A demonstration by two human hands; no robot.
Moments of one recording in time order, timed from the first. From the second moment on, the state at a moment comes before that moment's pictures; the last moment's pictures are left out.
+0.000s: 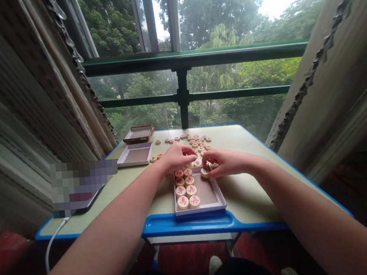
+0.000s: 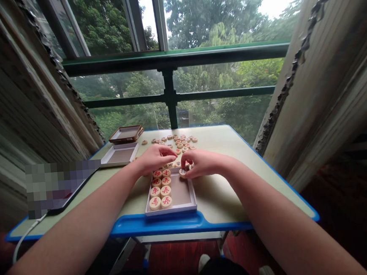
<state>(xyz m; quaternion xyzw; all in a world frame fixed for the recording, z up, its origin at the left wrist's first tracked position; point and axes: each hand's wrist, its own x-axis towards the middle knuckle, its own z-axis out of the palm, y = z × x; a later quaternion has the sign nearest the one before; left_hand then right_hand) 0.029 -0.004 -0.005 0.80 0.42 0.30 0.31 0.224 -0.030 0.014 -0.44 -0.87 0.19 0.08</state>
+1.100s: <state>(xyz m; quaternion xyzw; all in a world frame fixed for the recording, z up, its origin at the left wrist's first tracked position) 0.028 -0.003 -0.005 0.78 0.44 0.31 0.30 0.211 -0.043 0.015 -0.39 -0.91 0.10 0.12</state>
